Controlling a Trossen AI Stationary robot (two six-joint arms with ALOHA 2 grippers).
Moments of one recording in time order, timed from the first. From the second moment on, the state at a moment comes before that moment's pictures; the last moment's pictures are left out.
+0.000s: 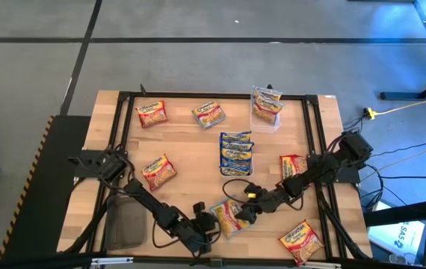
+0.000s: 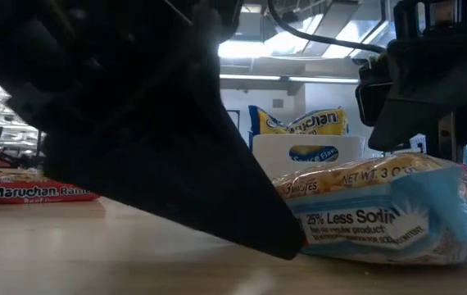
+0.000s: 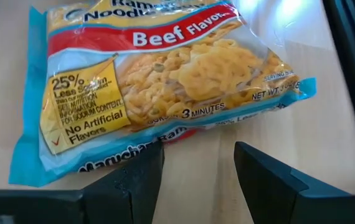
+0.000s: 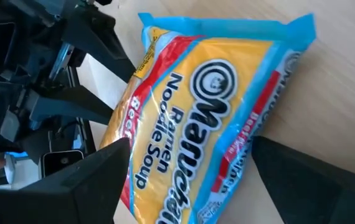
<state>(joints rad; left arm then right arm) -0.65 2.17 1.27 0.13 -0.58 -0.68 0.54 1.77 0.61 0.51 0.15 1.30</state>
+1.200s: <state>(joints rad) -0.55 2.17 1.27 0.23 -0.44 -0.47 0.54 1.87 0.67 0.72 0.14 1.14</state>
